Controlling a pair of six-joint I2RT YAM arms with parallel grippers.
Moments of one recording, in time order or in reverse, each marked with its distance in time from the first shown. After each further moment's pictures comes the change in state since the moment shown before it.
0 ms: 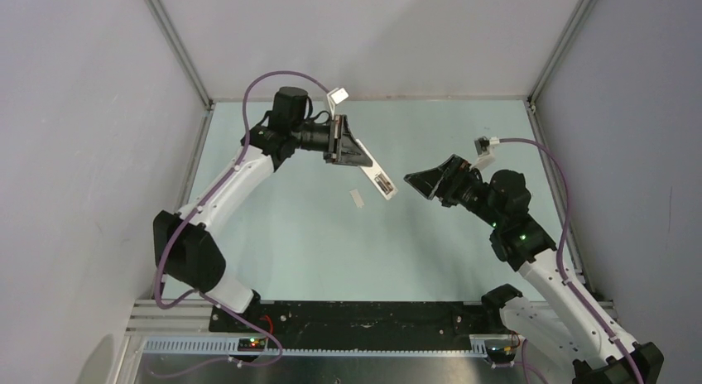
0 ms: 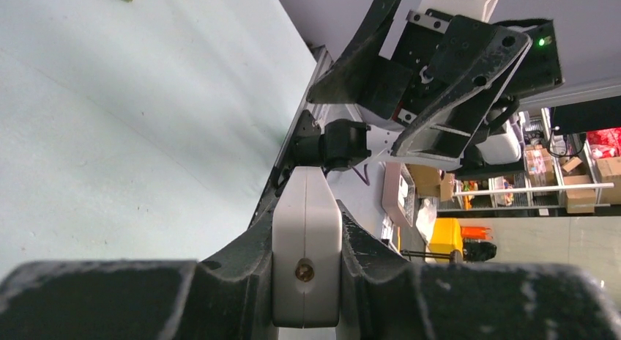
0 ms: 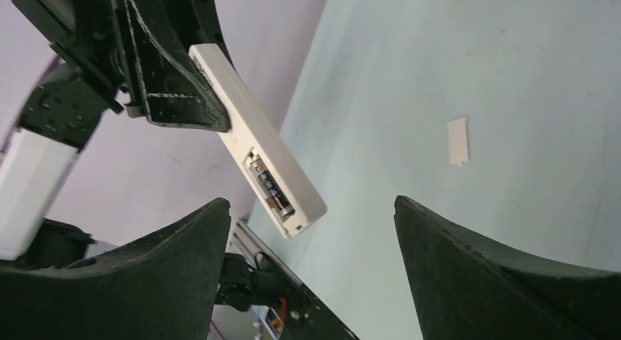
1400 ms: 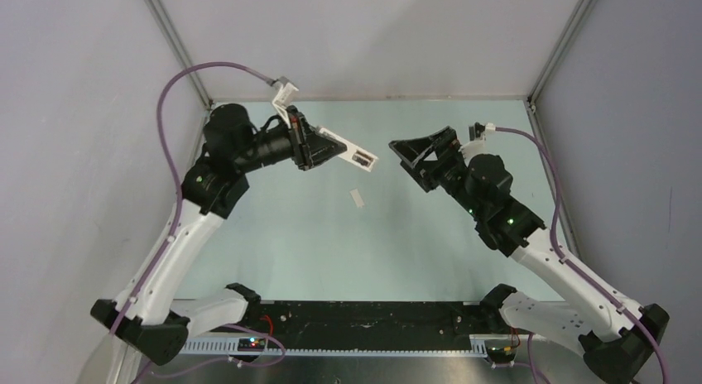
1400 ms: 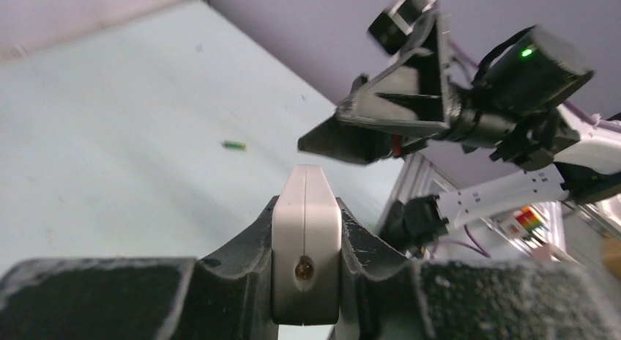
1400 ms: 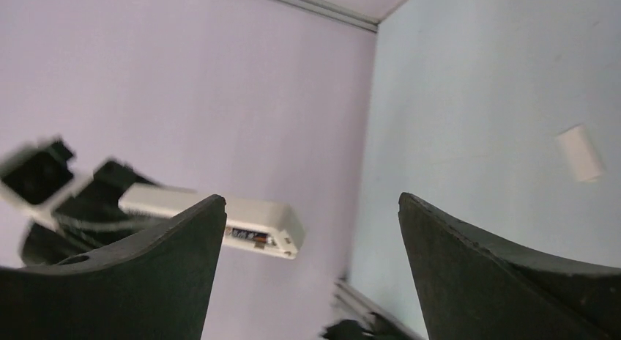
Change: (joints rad) left arm -0.035 -0.431 -0.098 0.040 -0.367 0.178; right arm 0.238 0.148 0.221 -0.040 0.372 0.254
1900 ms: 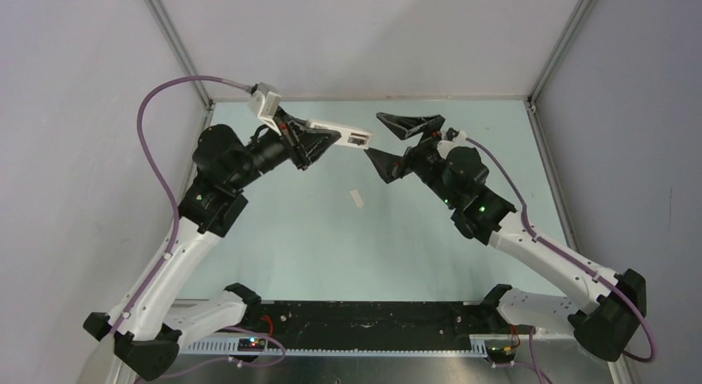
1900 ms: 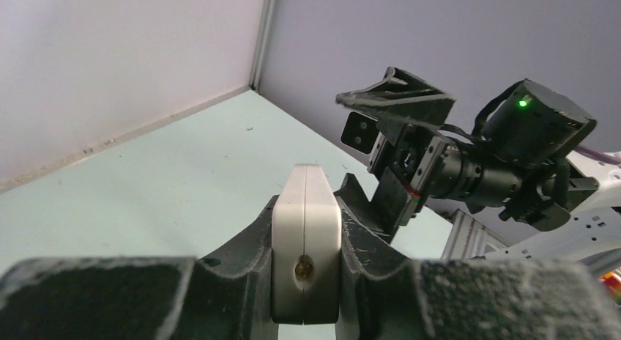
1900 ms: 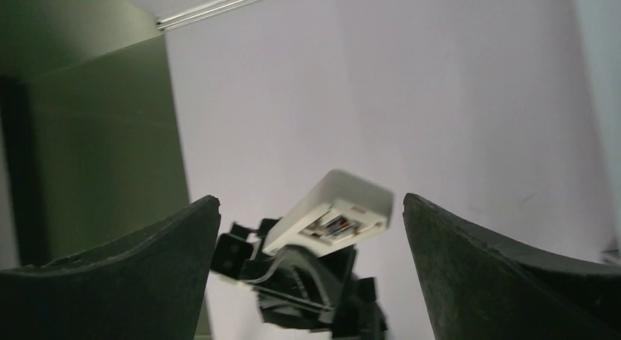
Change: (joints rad) left arm -0.055 -0.140 -0.145 0.285 -0.224 0.036; right arm 0.069 0.181 0.030 0.272 0.026 0.692
